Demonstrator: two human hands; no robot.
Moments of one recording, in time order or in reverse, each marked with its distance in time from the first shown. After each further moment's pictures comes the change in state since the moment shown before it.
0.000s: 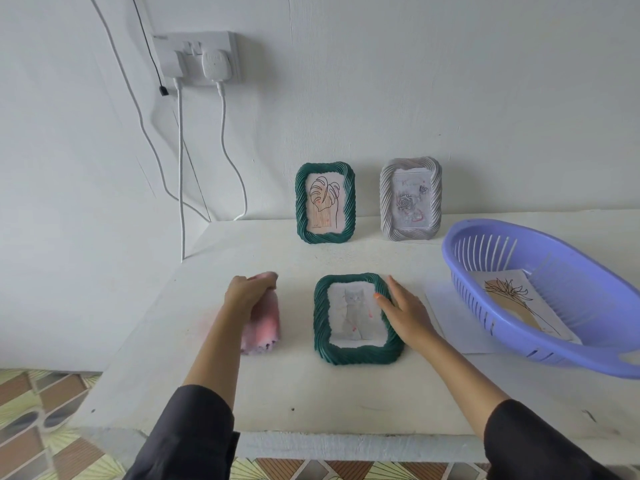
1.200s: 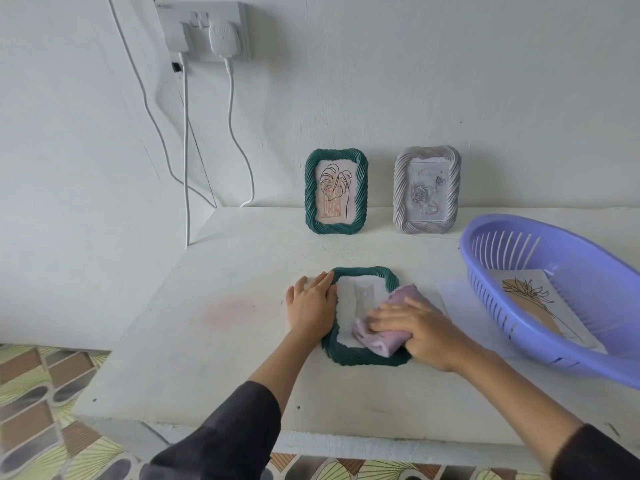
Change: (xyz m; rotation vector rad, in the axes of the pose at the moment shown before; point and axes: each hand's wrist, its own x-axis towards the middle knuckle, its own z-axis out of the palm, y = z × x) left_hand -0.013 -0.028 0.096 0.601 0.027 0.573; right_hand -0.022 0.002 -0.021 -0.386 -0.243 -0.532
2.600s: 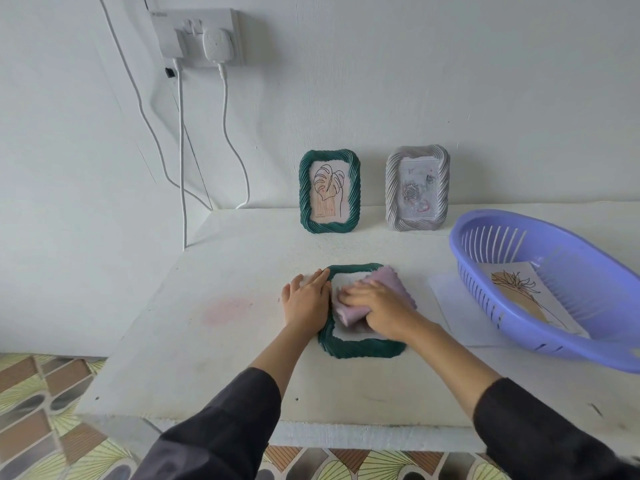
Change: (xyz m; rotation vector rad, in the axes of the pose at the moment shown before) left_hand -0.003 0.001 -0.006 0.003 -0.036 0.006; right_hand 0.048 -0.017 0.017 0.017 -0.005 0.032
